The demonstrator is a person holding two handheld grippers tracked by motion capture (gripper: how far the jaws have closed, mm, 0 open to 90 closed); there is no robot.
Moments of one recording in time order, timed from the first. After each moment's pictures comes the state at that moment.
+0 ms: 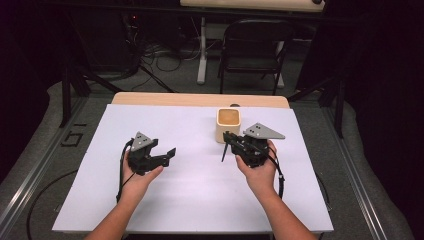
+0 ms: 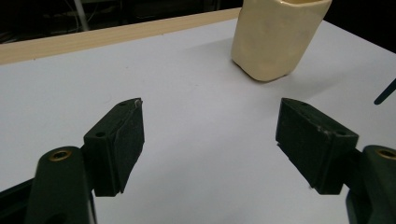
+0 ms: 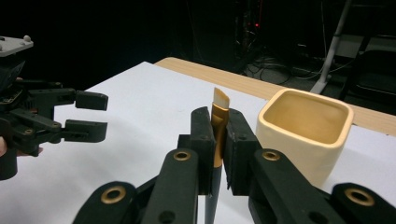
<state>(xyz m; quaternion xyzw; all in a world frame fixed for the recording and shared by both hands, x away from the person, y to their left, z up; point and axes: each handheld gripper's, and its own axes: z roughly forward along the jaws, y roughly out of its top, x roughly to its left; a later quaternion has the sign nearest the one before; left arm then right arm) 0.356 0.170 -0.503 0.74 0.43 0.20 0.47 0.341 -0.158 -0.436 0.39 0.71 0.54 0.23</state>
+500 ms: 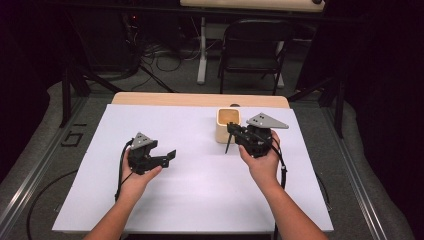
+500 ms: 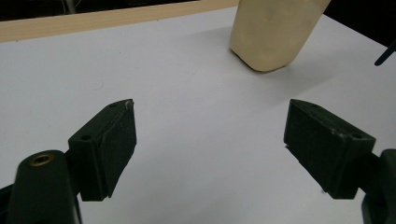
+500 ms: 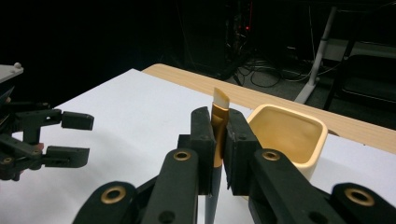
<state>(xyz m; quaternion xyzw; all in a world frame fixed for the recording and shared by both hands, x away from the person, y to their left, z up) 0.361 0.174 -0.510 0.75 0.44 0.17 0.47 0.359 -0.165 -0.420 0.39 0.71 0.53 0.24</state>
